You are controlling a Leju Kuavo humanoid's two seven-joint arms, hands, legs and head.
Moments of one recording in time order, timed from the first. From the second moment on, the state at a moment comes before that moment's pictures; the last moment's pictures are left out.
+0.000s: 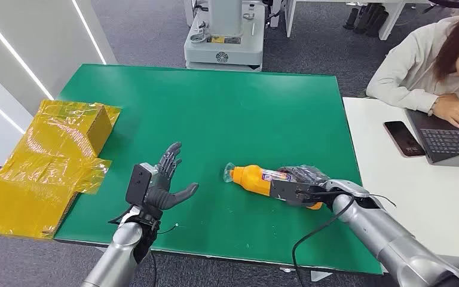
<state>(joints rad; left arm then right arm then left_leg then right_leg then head) -0.24 -0.07 -0.30 -1.17 0.04 0.01 -0.44 -0.73 -0.27 0.88 -0.79 0.41 0.28 -0.10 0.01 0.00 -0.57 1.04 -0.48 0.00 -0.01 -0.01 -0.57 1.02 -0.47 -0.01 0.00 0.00</state>
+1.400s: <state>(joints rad) -0.59 -0.07 -0.45 -1.04 0.46 -0.35 -0.13 -0.44 -0.01 0.63 -1.08 0.14 -0.26 -0.46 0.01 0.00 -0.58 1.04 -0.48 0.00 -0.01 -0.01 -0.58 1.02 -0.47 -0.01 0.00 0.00</state>
